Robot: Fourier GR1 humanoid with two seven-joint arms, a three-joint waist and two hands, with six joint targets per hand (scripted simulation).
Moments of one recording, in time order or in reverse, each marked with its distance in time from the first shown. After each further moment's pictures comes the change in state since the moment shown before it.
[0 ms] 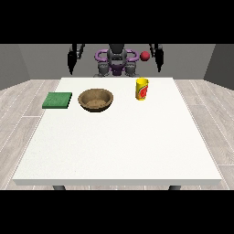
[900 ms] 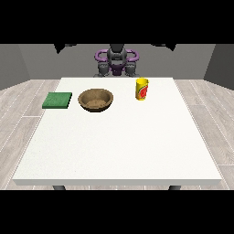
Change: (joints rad) left arm -0.046 0.075 0.205 -0.110 0.247 -0.106 0.065; right arm 0.023 -0.108 -0.182 -0.098 -0.251 0.198 0.045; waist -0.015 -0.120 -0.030
